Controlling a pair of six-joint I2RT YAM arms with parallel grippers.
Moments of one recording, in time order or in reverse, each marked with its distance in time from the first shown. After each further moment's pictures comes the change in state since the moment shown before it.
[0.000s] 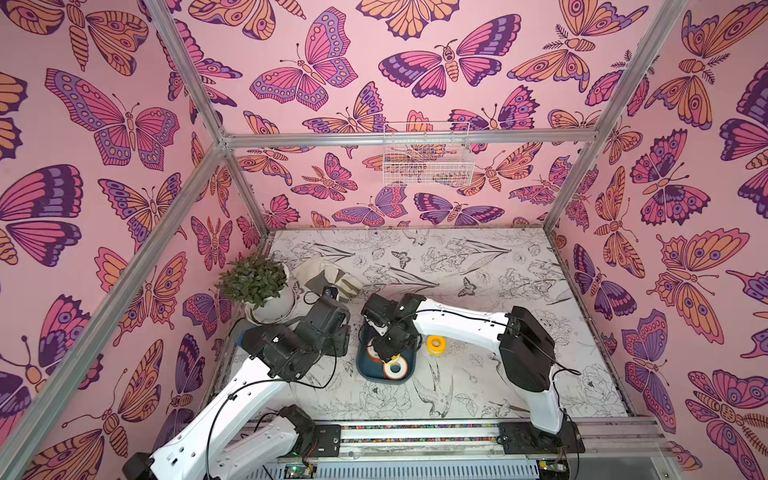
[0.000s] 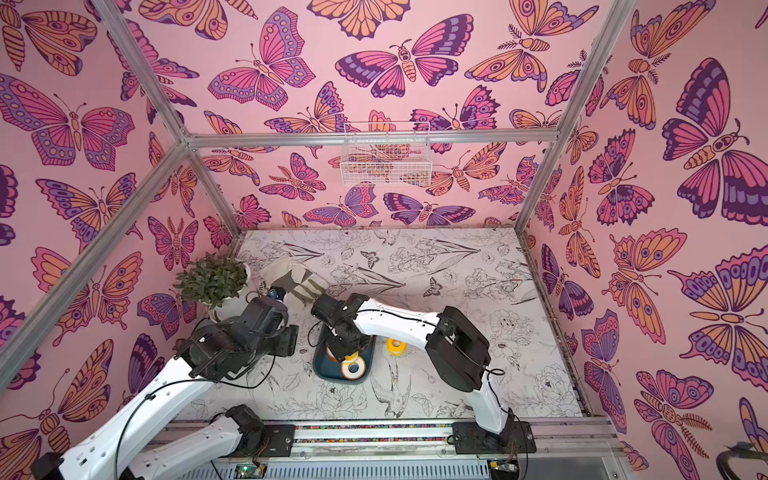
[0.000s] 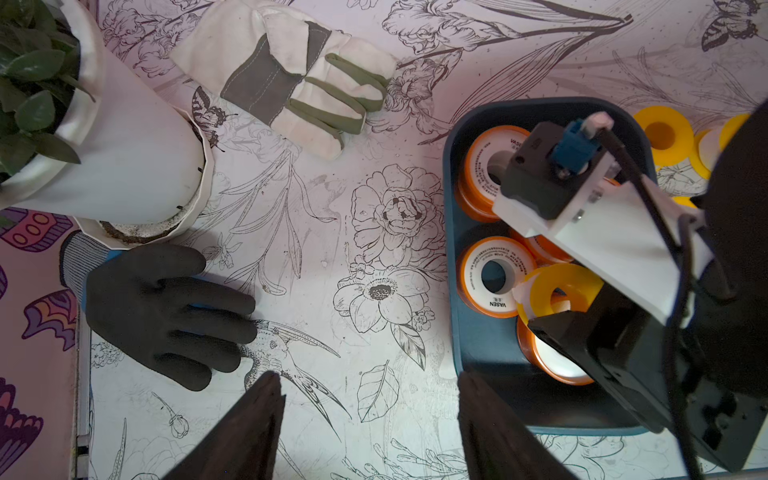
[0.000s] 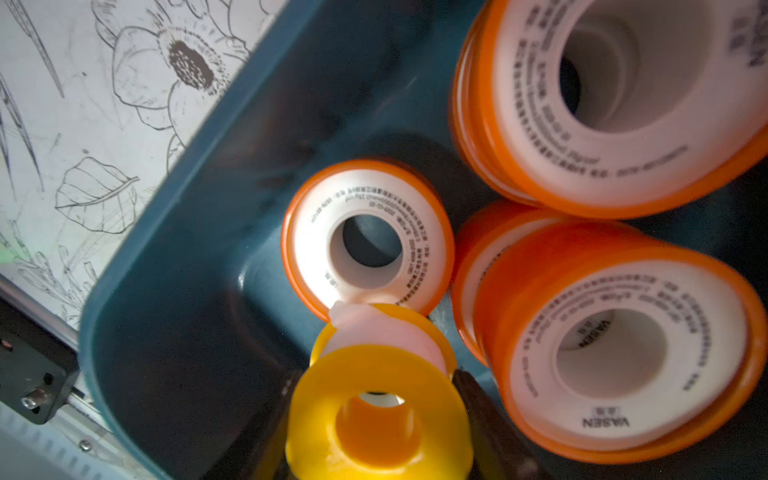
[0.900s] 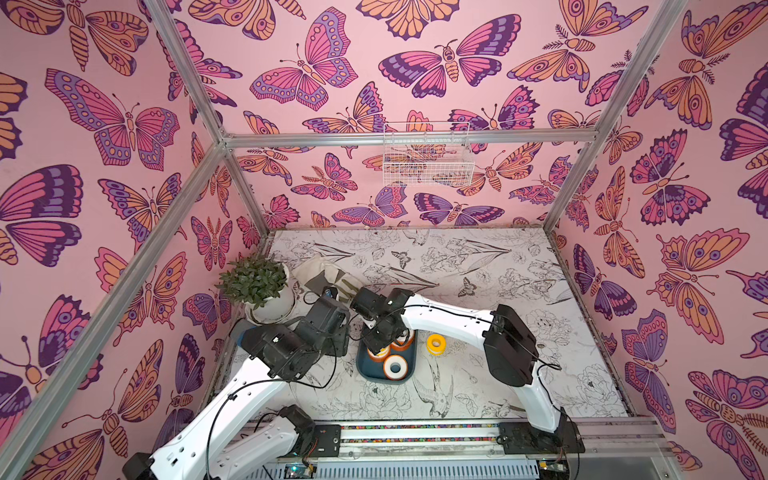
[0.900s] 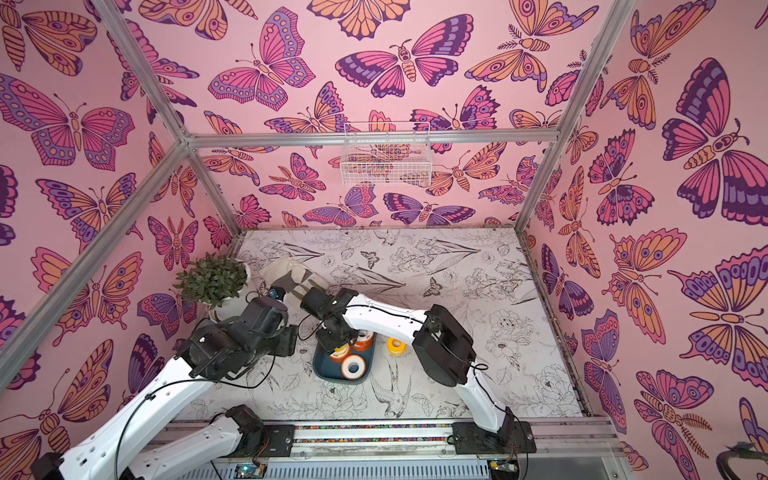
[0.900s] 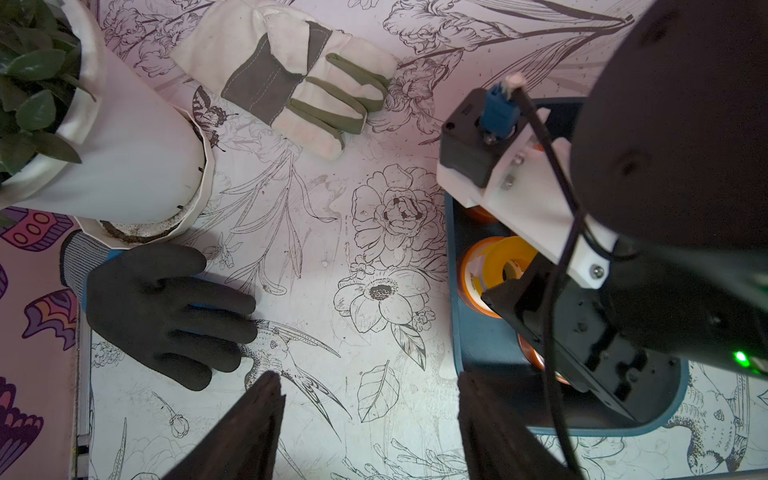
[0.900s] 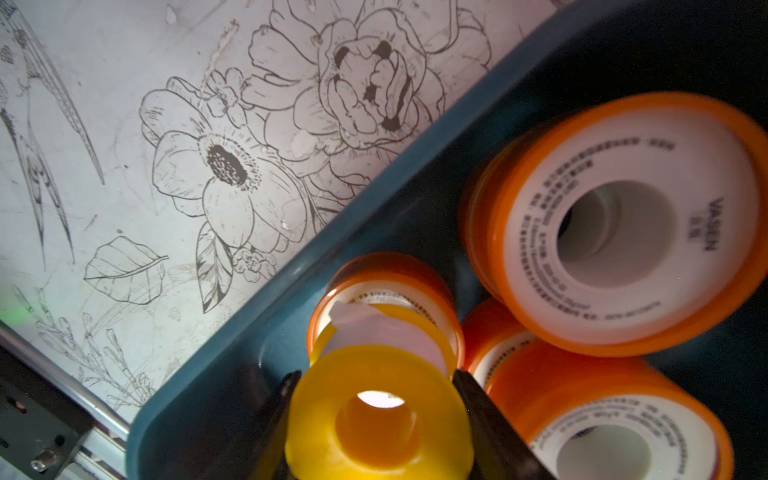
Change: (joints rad) left arm 0.002 0.000 0.000 0.000 0.000 0.000; right arm 0.000 0.121 0.183 -0.023 0.038 -0.026
